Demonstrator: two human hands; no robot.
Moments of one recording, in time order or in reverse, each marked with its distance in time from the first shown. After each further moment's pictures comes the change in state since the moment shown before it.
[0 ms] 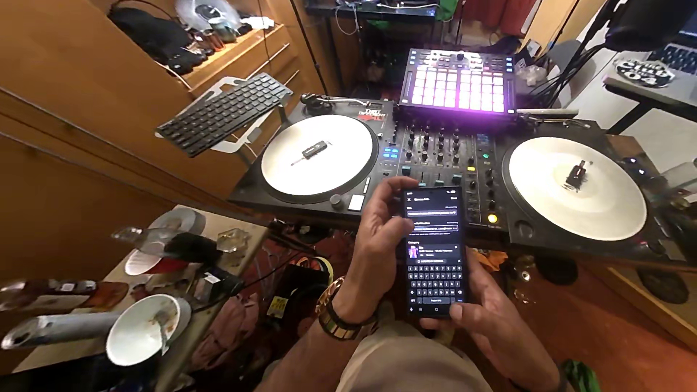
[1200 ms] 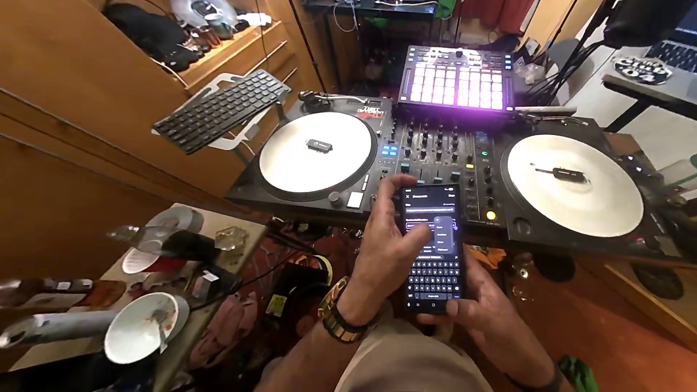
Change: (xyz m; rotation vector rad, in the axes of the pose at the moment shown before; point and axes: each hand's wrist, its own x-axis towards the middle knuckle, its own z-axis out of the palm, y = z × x) left_hand -0.006 0.002 0.010 0.233 0.050 -0.049; right_hand 0.000 0.002 0.002 -0.024 0.024 0.001
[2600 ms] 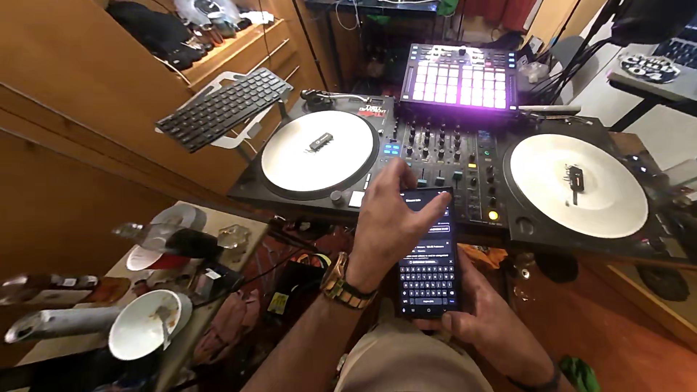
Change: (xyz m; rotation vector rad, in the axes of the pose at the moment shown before) left_hand 0.026 0.014 -0.005 0.671 0.104 0.169; right_hand 0.001 0.003 -0.002 -0.029 -0.091 0.020
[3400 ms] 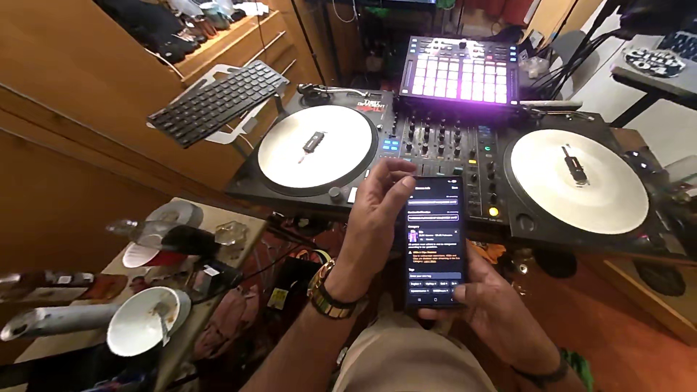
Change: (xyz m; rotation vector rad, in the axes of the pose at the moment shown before) left_hand -0.012 -0.012 -0.010 -0.725 -0.145 -0.102; right_hand 0.004 -0.007 -0.004 0.148 0.060 0.042
